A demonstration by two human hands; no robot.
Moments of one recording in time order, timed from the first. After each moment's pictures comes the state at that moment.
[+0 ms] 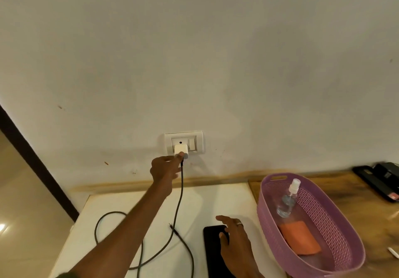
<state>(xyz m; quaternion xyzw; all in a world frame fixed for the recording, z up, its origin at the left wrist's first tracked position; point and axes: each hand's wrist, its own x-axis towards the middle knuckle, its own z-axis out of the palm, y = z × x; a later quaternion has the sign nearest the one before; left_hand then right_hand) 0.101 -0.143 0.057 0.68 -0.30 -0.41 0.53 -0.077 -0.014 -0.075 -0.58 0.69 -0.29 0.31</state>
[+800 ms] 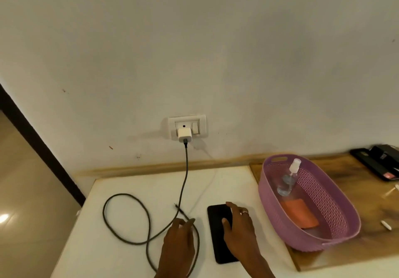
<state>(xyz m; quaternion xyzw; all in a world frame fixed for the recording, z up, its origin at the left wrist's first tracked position) 0.103 0.028 -0.097 0.68 -0.68 -0.19 0.22 -0.069 0.013 -0.077 -0.57 0.74 -0.23 0.26</state>
